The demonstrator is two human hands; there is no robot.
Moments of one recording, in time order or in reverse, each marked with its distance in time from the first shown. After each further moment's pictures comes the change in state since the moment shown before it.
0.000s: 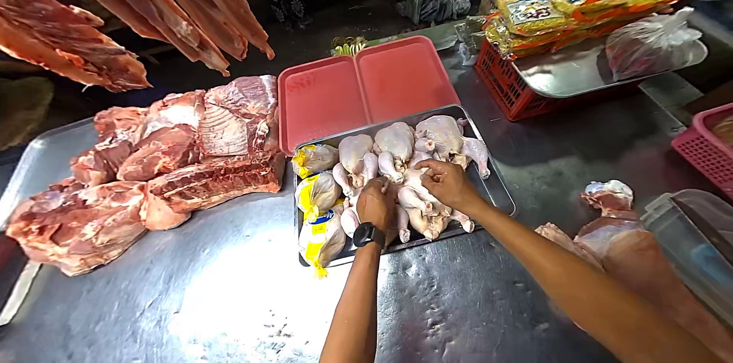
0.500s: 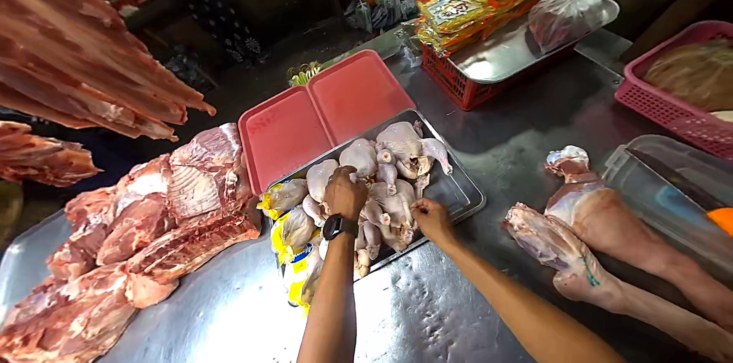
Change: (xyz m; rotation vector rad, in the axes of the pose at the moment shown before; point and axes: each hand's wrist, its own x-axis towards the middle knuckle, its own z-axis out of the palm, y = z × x) left_hand 0.052 0.058 -0.023 0.149 0.019 0.125; right_hand -0.068 0.048 0.030 0.315 0.202 0.618
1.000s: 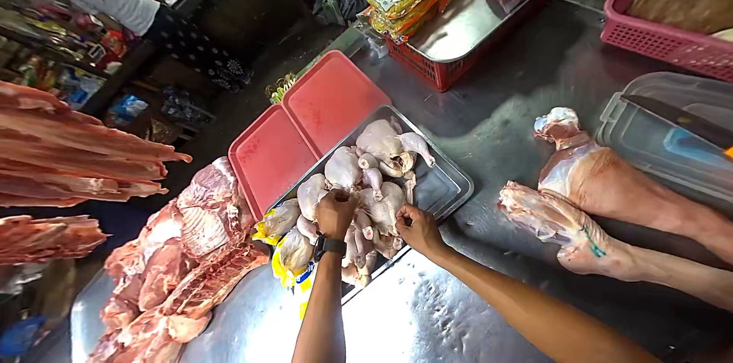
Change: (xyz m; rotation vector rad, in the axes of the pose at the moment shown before) left_hand 0.000 0.003 0.011 0.015 -0.092 -0.073; right_hand -0.009 0.022 0.019 0.014 0.051 -0.173
